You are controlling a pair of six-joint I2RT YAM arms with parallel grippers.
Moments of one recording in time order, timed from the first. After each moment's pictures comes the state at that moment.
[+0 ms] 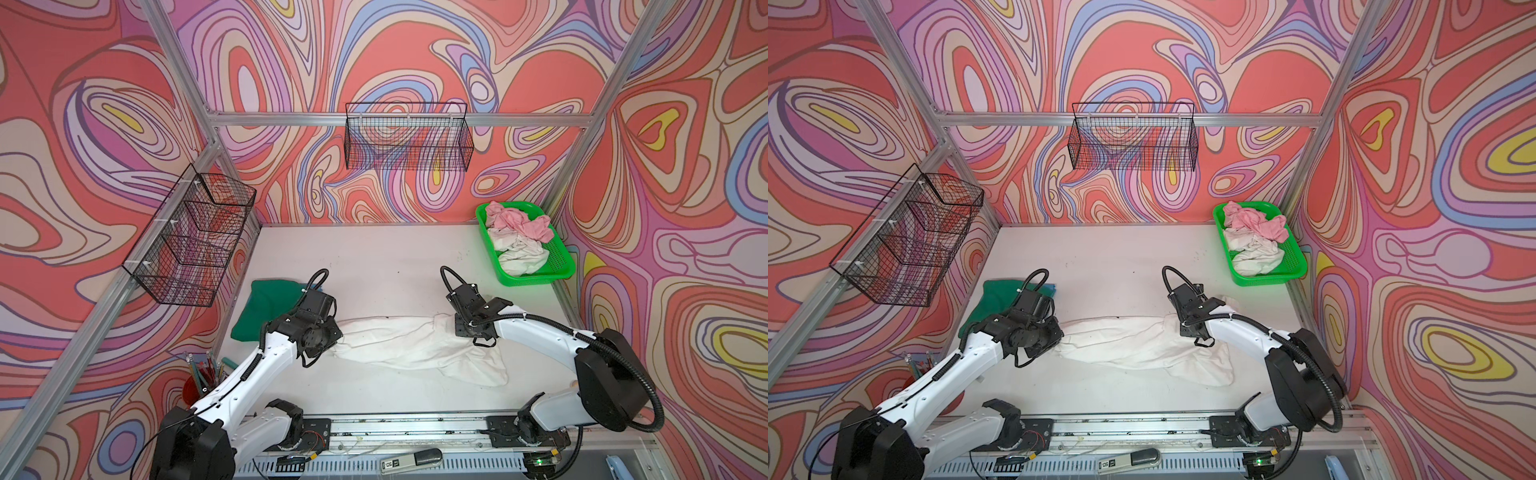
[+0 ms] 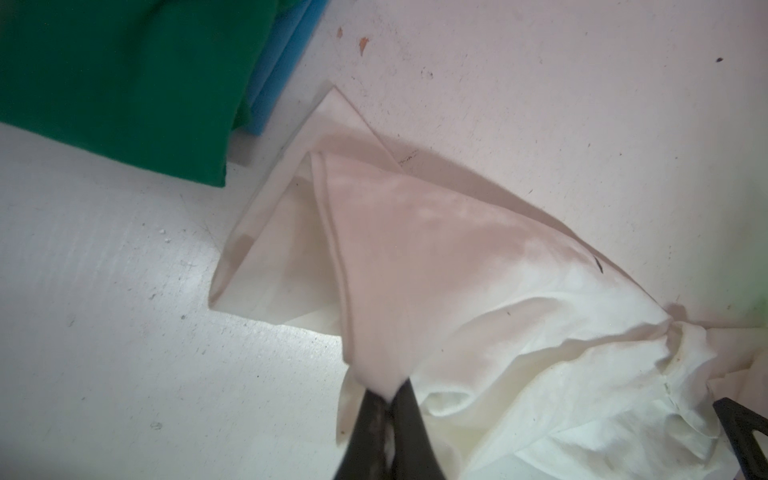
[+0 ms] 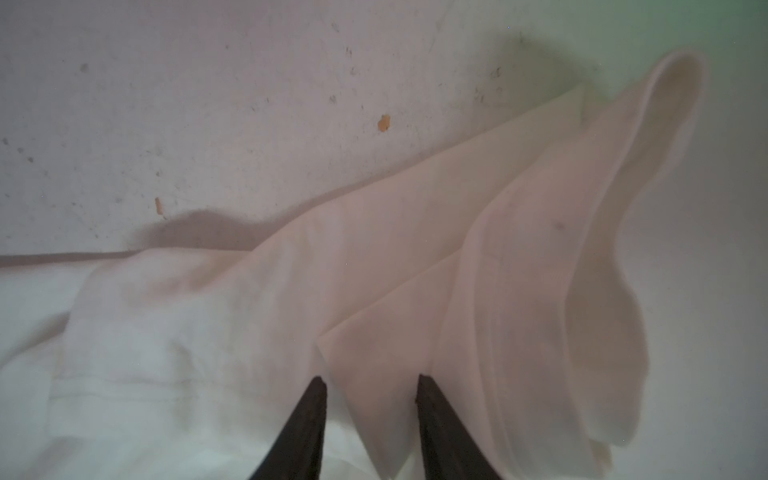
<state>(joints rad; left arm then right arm) -0.36 1.09 0.72 -0.80 0.01 -0.94 0.56 1.46 0.84 -0.67 0.35 0.61</state>
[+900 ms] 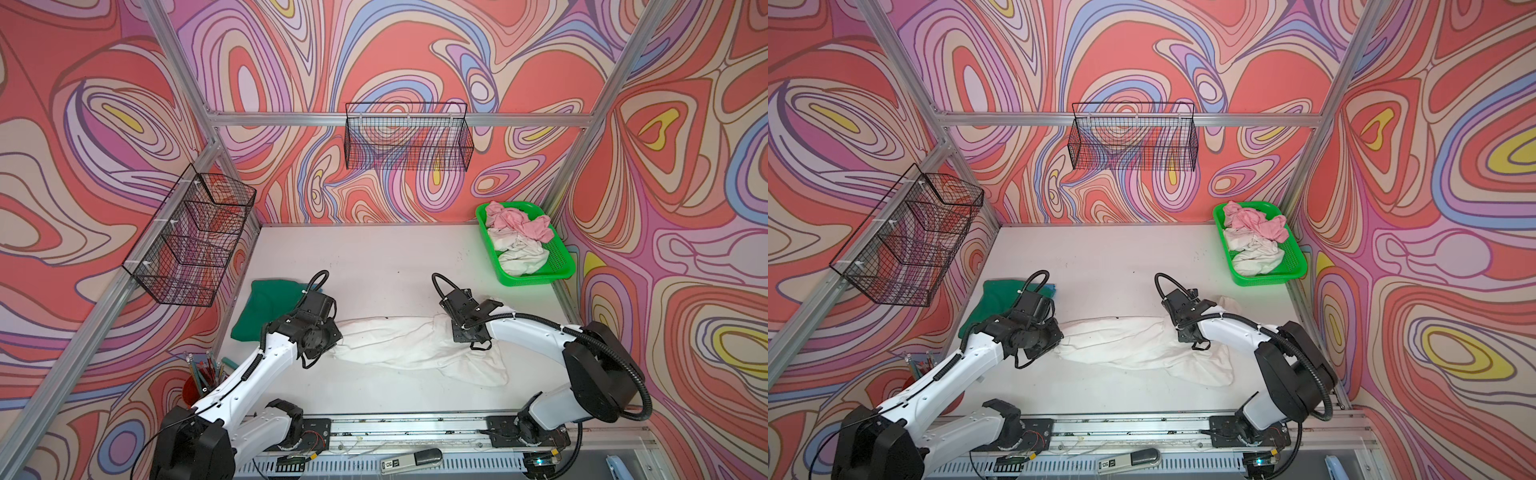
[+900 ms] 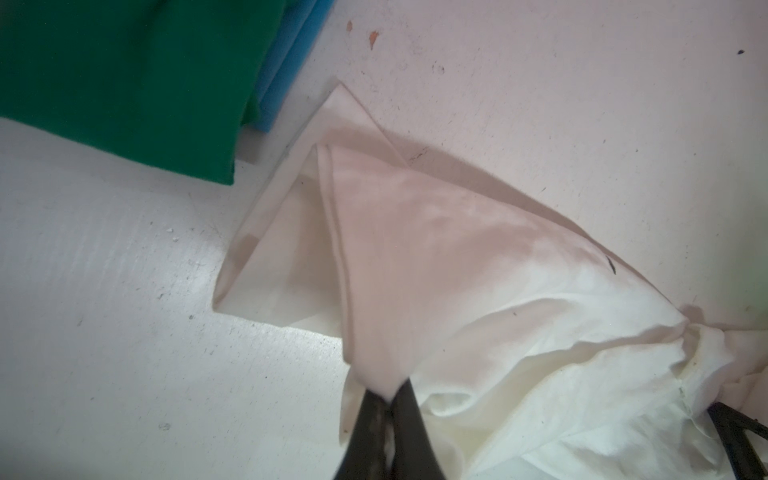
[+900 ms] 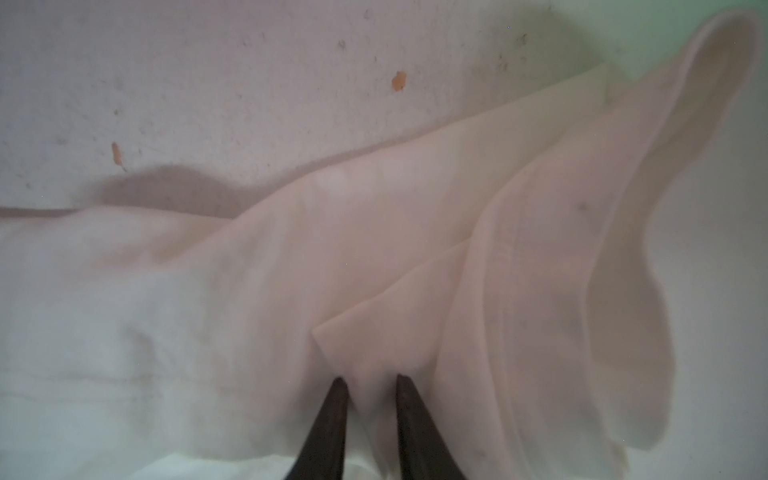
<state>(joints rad) -0.36 1.09 0.71 -0.79 0.01 -0.93 0.61 1.52 0.84 -0.70 0.39 0.60</state>
